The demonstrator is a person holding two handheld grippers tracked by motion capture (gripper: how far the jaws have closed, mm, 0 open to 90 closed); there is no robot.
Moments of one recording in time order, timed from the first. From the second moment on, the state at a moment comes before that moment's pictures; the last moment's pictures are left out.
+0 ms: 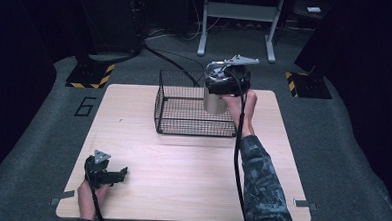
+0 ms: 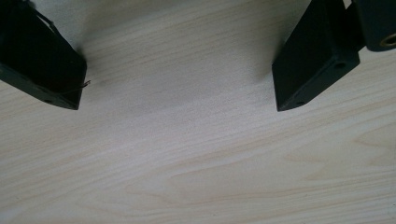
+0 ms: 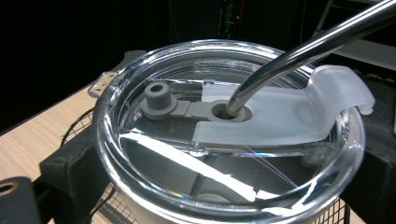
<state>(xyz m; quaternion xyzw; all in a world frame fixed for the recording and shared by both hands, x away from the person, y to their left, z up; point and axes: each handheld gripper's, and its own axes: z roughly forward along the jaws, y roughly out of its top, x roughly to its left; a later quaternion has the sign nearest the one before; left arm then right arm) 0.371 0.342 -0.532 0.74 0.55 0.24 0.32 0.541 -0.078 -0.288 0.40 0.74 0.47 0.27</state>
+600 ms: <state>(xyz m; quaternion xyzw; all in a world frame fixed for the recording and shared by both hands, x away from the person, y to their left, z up) 0.370 0.343 -0.532 0.74 0.54 0.24 0.31 0.570 -0.066 -0.314 0.43 0.73 0.46 0.26</state>
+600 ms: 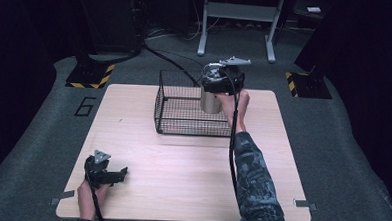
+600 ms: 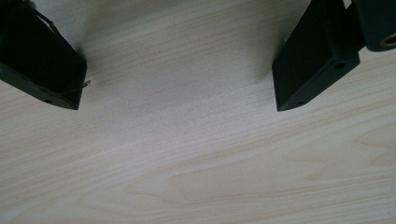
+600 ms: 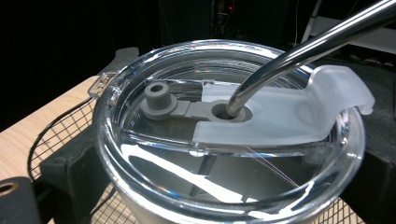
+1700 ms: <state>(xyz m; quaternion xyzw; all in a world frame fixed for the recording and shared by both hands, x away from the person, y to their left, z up) 0.371 0.342 -0.532 0.74 0.55 0.24 0.32 0.611 -0.045 -0.384 0.49 0.72 0.43 0.24</state>
